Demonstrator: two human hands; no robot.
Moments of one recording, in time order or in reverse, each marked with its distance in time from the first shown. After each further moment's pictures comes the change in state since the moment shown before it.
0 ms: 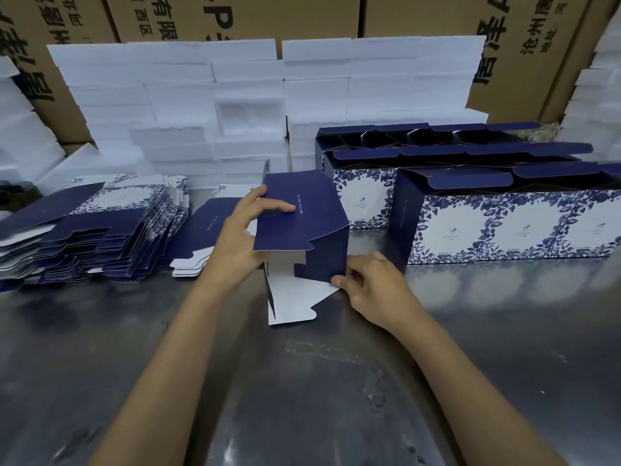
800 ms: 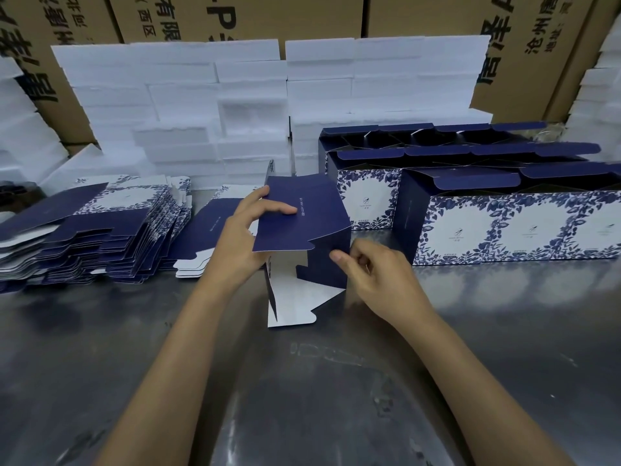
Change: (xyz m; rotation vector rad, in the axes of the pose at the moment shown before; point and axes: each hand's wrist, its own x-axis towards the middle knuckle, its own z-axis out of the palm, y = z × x) left_hand 0.001 -0.002 -0.004 -0.016 0.001 0.026; right_hand 0.002 -0.013 -0.006 0.123 0.247 -0.148
